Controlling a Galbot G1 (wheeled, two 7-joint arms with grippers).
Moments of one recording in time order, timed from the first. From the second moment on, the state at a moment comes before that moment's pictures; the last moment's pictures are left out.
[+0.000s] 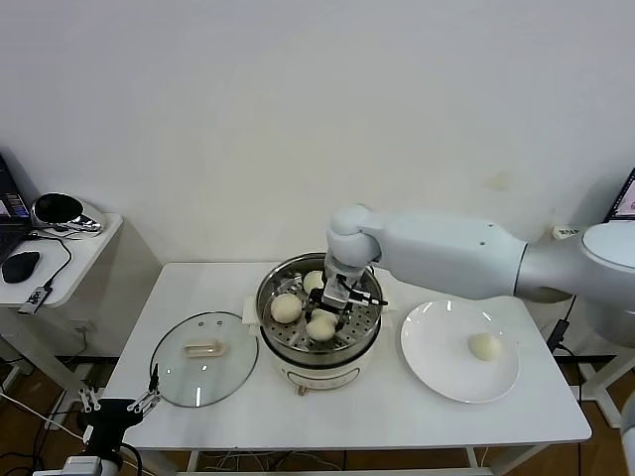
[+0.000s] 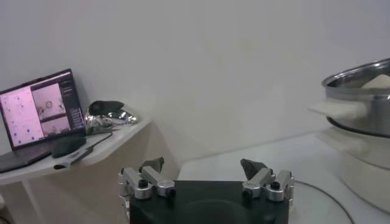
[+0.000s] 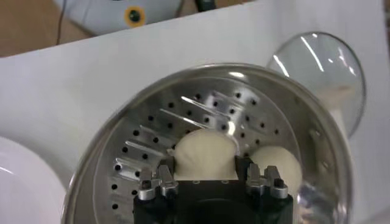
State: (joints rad) left arm 1.75 -1.24 -0.77 -2.05 -0.14 -0.02 -0.11; right arm 0.48 1.20 -1.31 1.35 -0.08 0.38 -1.08
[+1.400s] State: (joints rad) left arm 1.73 -1.19 -0.74 -2.05 -0.14 -0.02 -0.10; right arm 0.55 0.60 -1.21 1.58 0.01 -0.19 -1.10
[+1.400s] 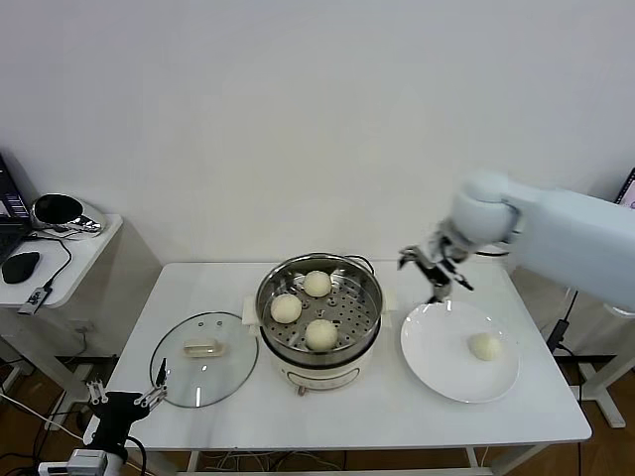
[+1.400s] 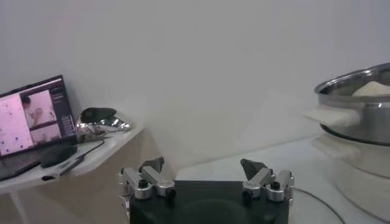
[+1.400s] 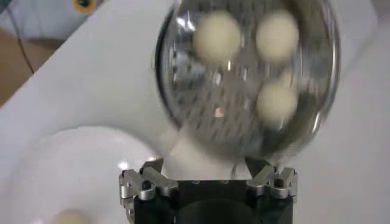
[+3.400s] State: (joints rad) left arm 1.75 -1.21 -0.77 -2.03 -0.14 -0.02 -0.10; right arm -0.19 0.72 -0.54 1.05 -0.37 -0.13 -1.09
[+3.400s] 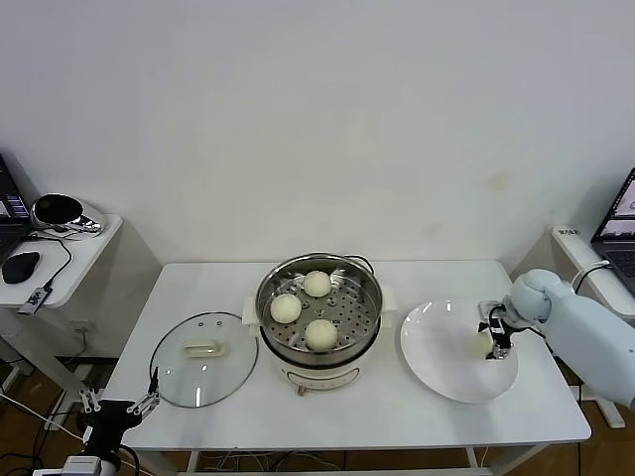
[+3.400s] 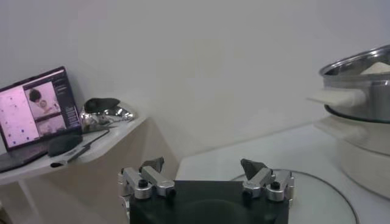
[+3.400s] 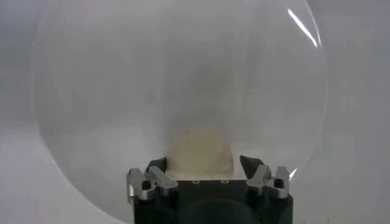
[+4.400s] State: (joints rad) left arm 1.73 -1.19 -0.75 -2.04 -0.14 -0.02 -0.10; right arm 0.53 0.69 -1.11 1.46 0.18 -0.41 -1.04
